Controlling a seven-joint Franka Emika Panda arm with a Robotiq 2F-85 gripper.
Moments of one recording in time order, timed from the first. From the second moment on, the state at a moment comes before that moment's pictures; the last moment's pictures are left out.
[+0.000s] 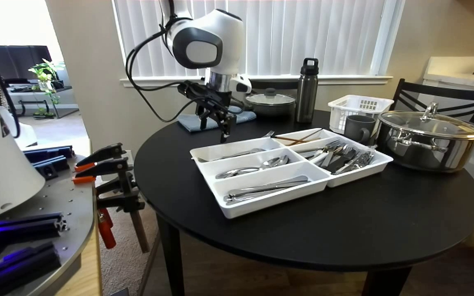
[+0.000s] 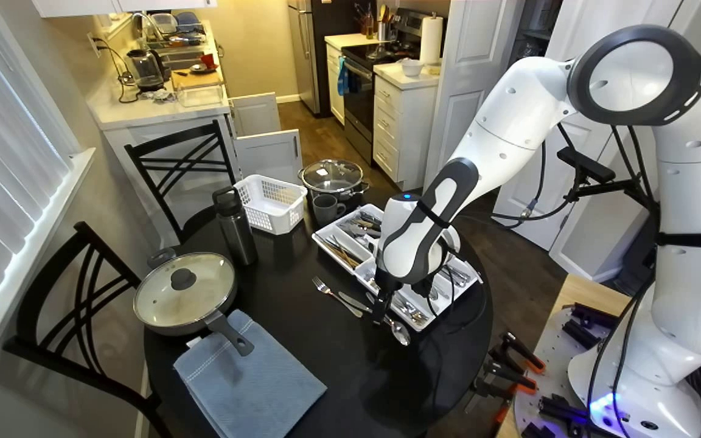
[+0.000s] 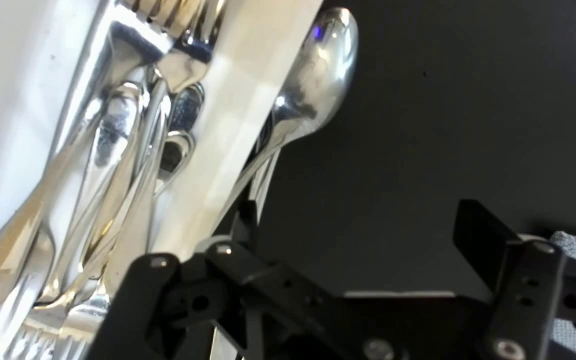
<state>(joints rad) -0.21 0.53 0.41 -2.38 0.26 2.85 -0.43</state>
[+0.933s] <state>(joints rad) -0.15 0.53 0.31 -2.37 0.16 2.82 -0.43</state>
